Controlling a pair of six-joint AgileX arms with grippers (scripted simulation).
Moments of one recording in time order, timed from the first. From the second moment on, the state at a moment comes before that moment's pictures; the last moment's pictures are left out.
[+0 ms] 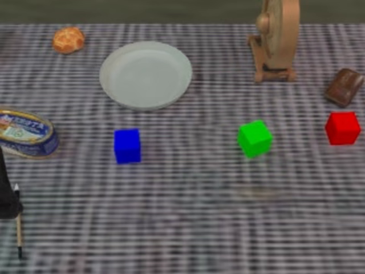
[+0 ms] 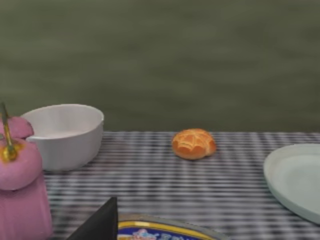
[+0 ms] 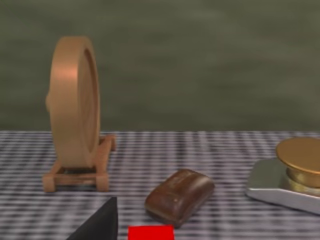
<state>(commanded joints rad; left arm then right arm) 0.00 0.00 0.00 0.00 0.00 0.00 0.00 0.00 0.00 0.00 0.00 0.00</state>
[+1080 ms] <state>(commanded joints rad) 0.00 0.00 0.00 0.00 0.00 0.00 0.05 1.29 1.07 -0.71 0.00 0.02</state>
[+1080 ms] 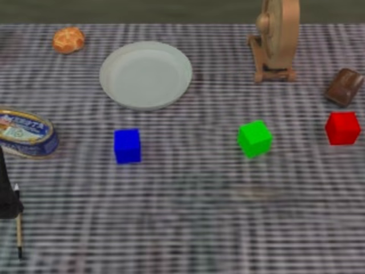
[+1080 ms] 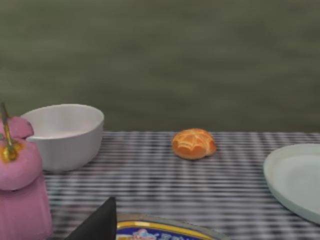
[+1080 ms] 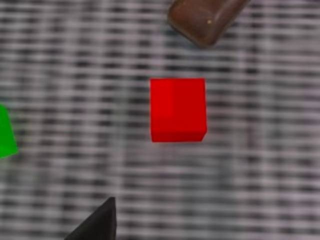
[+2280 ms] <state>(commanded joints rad) 0.00 0.00 0.00 0.00 0.00 0.00 0.08 2.22 1.86 -1.22 0.00 0.04</state>
